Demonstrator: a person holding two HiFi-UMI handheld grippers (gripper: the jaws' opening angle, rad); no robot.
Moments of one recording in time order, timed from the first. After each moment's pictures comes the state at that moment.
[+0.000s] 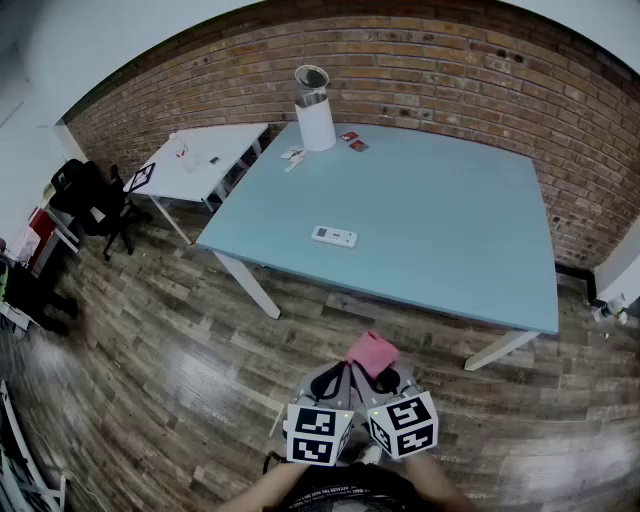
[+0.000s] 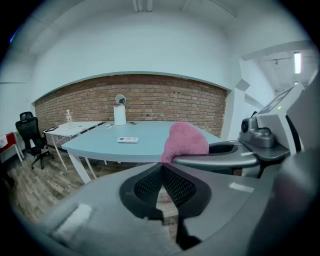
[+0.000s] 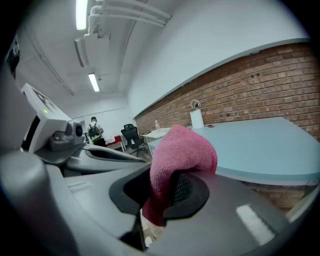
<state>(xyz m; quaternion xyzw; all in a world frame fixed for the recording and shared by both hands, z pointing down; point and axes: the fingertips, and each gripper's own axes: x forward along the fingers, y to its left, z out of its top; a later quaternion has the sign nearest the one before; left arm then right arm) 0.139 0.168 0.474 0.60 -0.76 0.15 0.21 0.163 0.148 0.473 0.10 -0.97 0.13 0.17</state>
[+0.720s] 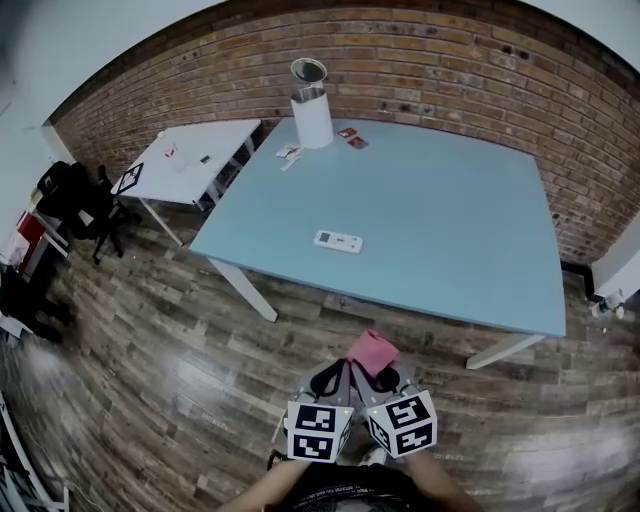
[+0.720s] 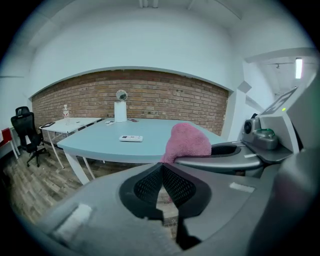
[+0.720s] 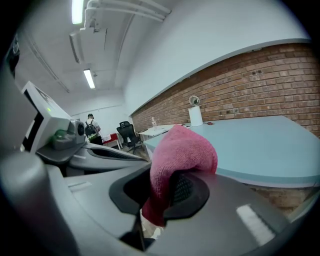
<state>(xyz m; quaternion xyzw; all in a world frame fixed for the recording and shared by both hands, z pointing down) 0.092 0.152 0.491 0.61 -0.75 0.14 0.23 0.119 0.135 0.490 0.12 -0.97 0.13 0.18</state>
